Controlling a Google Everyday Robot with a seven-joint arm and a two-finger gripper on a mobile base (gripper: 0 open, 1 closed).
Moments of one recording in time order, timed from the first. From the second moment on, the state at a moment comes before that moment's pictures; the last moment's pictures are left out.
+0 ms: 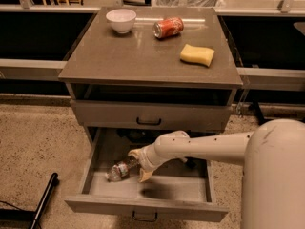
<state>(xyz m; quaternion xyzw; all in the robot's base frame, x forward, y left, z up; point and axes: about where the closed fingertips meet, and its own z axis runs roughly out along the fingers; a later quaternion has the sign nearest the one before) 0.558 0.062 0.431 -0.82 0.49 0.09 0.29</state>
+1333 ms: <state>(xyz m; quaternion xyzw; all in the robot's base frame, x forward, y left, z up) 0.582 0.093 0.381 -0.80 0.51 0.10 0.29</state>
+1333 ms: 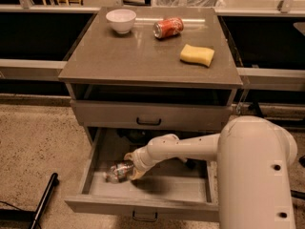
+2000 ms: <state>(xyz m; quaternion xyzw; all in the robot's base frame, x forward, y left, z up) 0.582 0.094 0.379 -0.80 0.51 0.11 0.30</state>
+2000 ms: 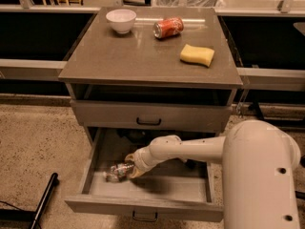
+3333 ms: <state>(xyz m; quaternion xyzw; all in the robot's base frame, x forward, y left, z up) 0.540 0.057 0.596 -0.83 0.45 0.05 0.33</state>
